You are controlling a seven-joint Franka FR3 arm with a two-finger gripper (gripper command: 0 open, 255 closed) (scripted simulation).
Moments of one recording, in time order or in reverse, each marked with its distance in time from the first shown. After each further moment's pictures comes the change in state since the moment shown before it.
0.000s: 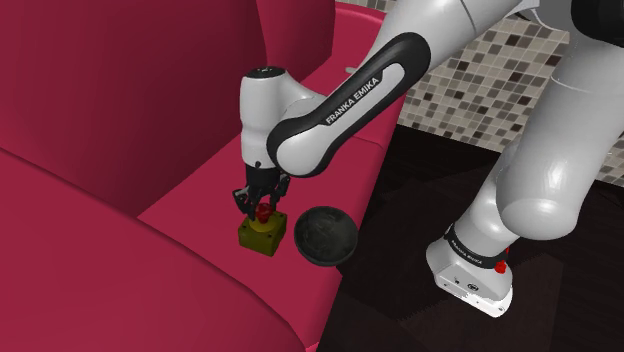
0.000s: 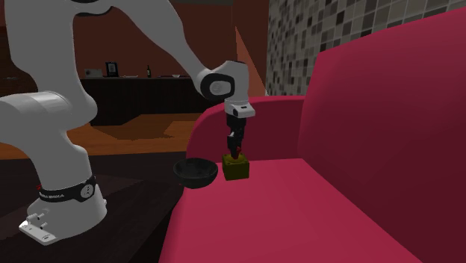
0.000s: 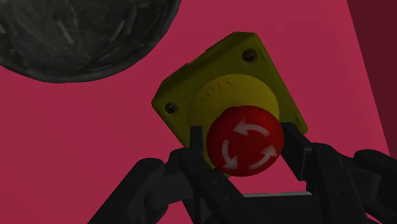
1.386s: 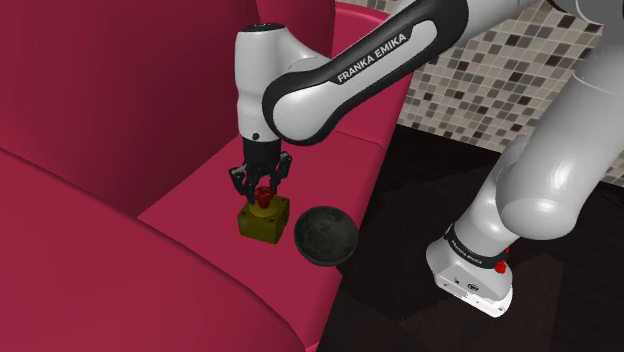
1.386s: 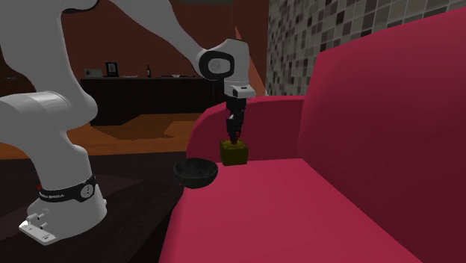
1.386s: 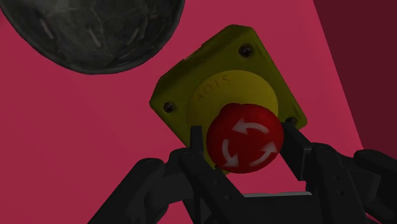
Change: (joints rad) arm -0.012 -0.122 0.007 0.051 0.054 -0.177 -0.024
